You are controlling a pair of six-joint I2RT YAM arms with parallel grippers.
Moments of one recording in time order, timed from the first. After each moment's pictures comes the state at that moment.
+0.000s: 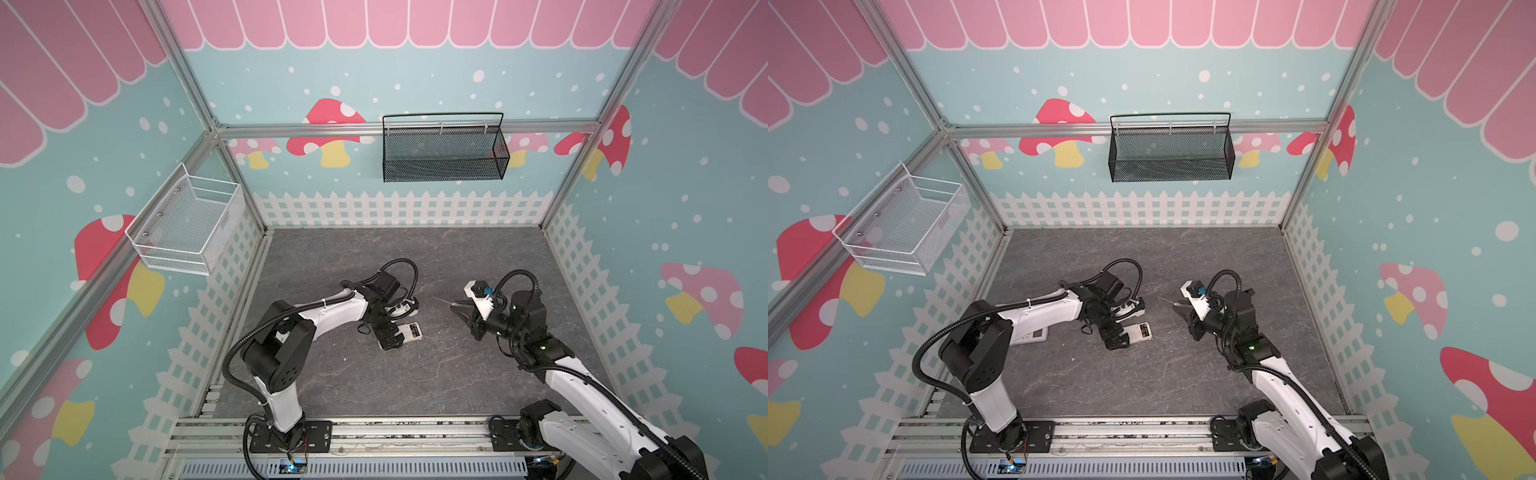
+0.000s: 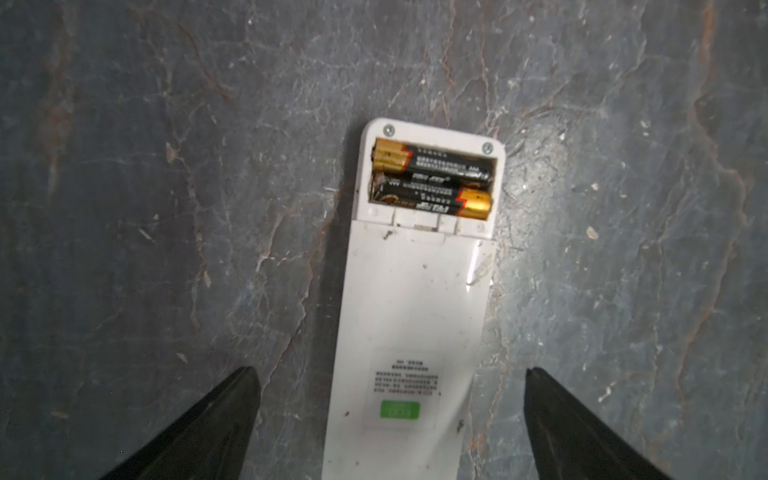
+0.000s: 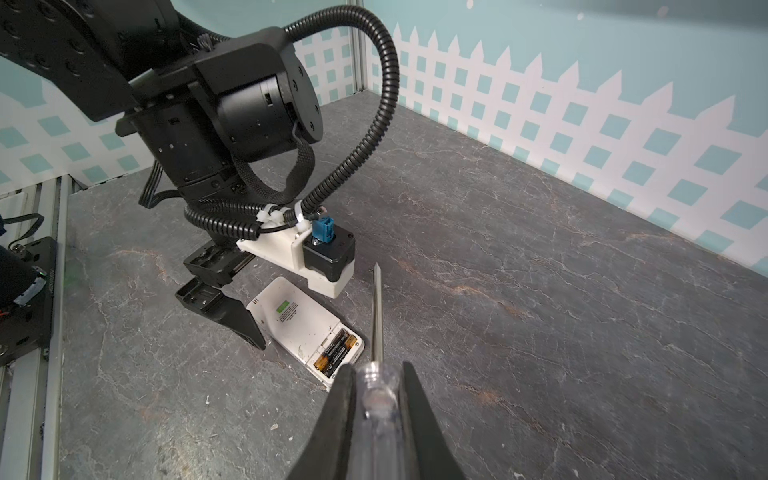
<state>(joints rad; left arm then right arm) -0.64 1.81 1.17 -0.66 0.23 0.46 0.33 0.91 0.51 0.04 -0.54 -0.19</state>
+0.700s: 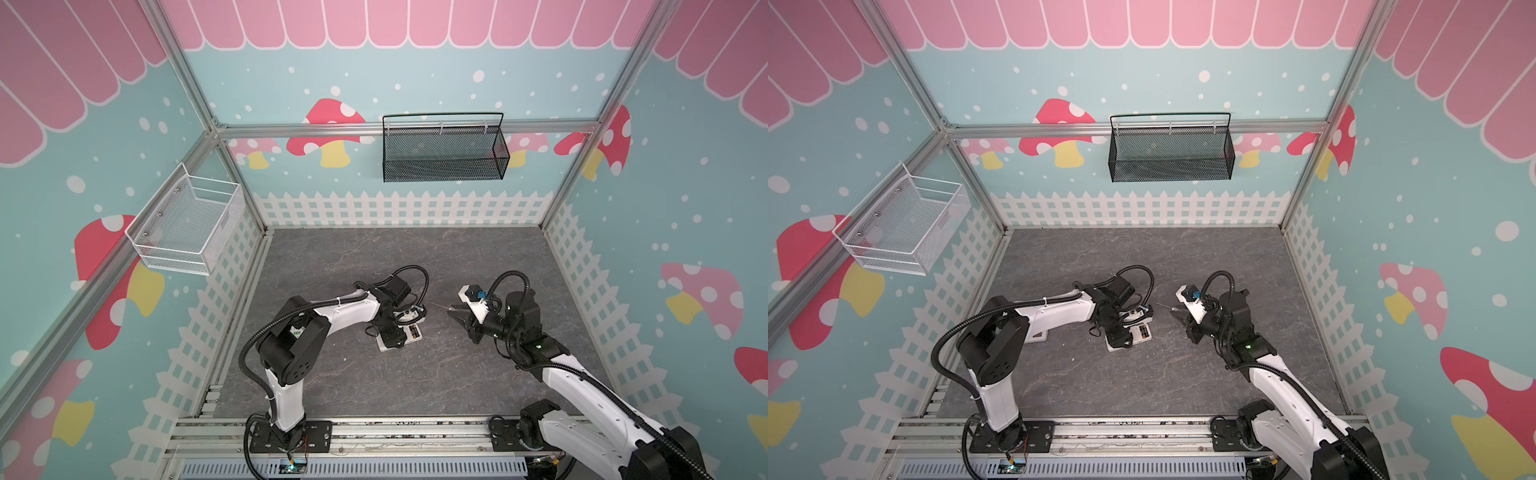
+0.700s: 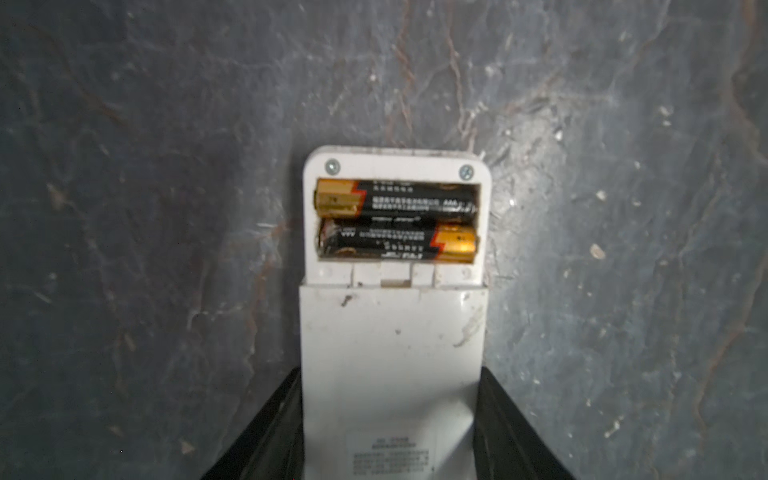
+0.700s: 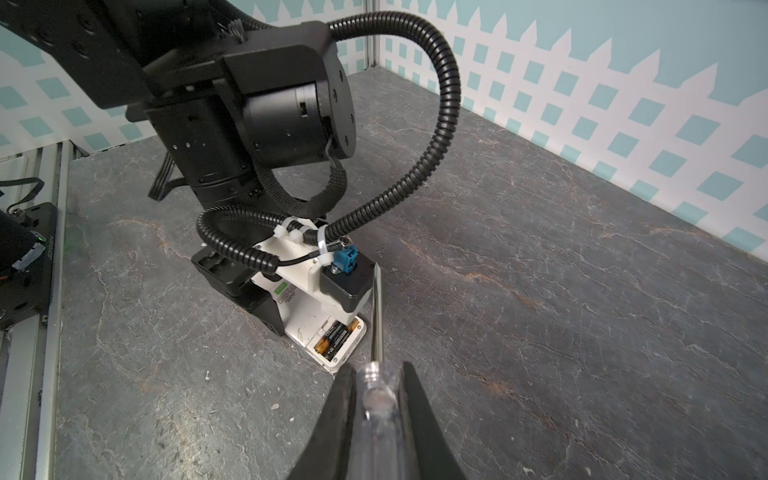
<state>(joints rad) -0.70 1.86 1.18 -0.70 0.22 0.49 0.36 0.95 0.50 0.02 -0.54 -0.24</state>
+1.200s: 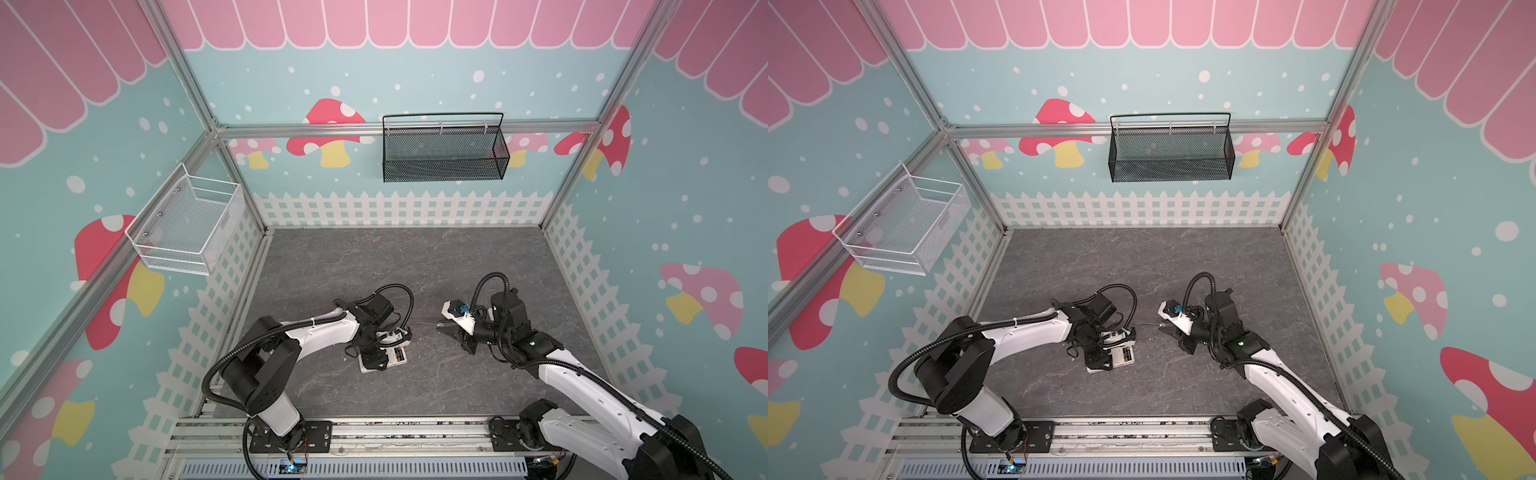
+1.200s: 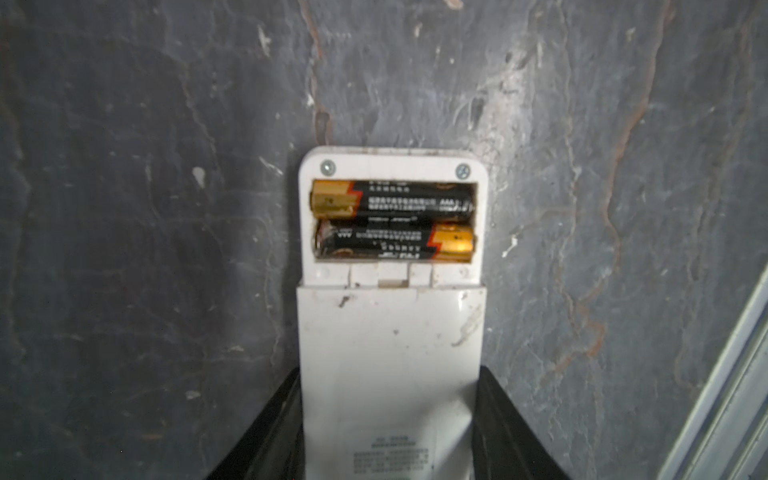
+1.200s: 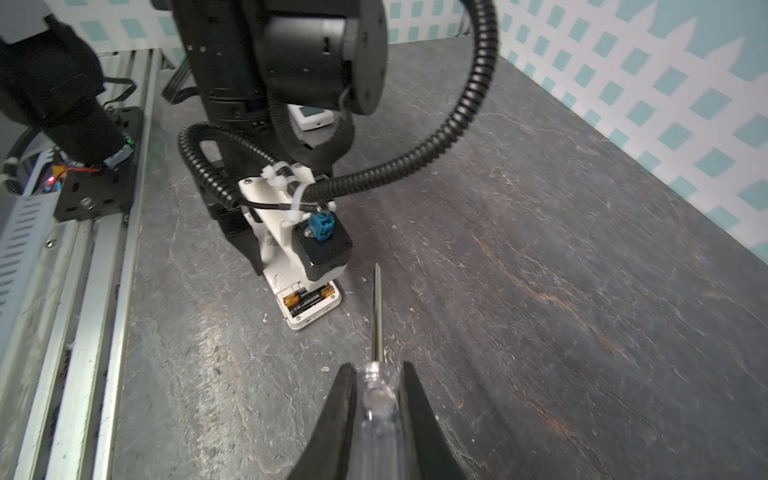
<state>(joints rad) -0.70 1.64 0.92 -0.71 0.24 0.57 0.50 0.99 0.59 -0.19 -0.61 -0.51</state>
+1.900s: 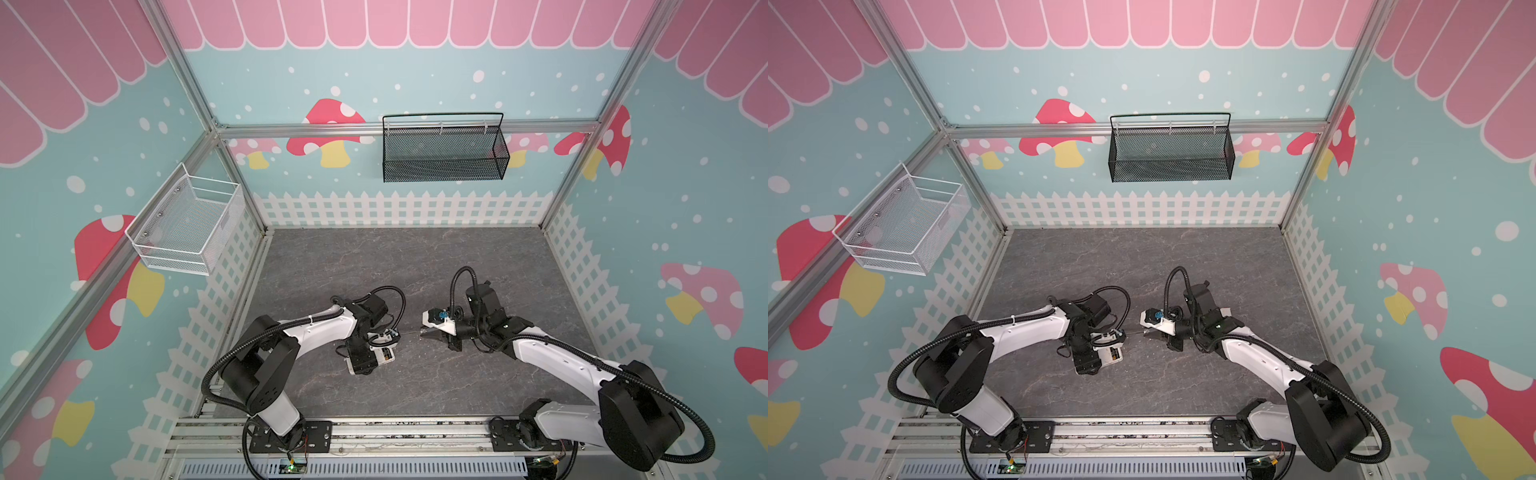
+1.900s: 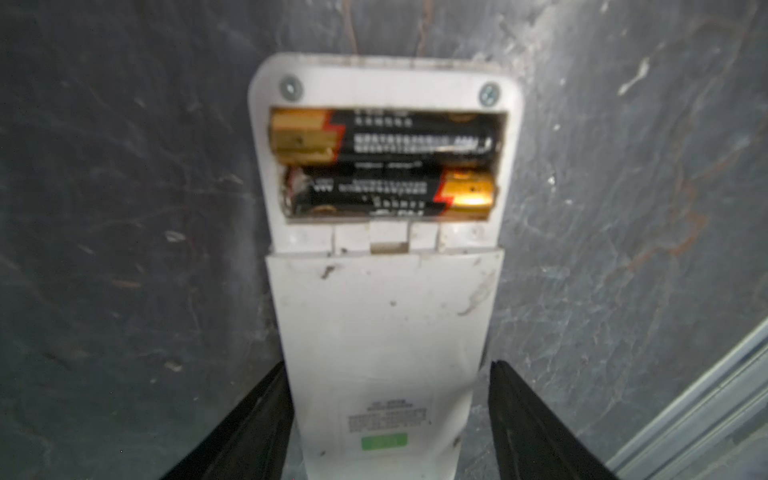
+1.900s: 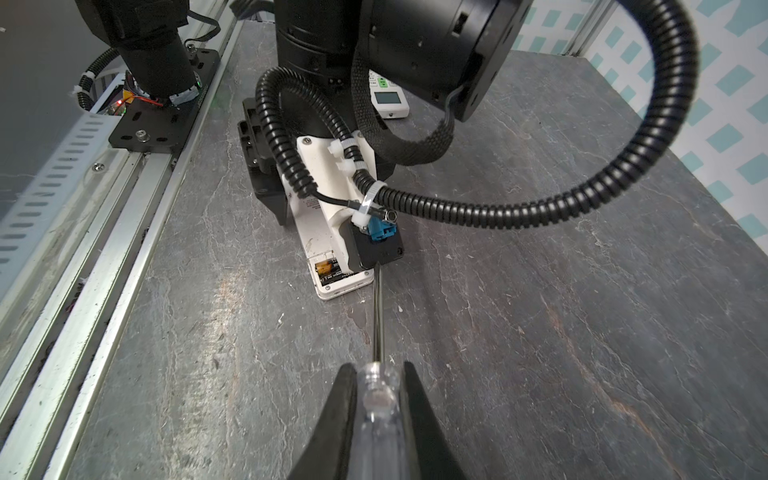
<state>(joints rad) -0.66 1.64 0.94 -0.88 0.12 0.54 0.54 1.26 0.65 -0.10 -0.74 -0.70</state>
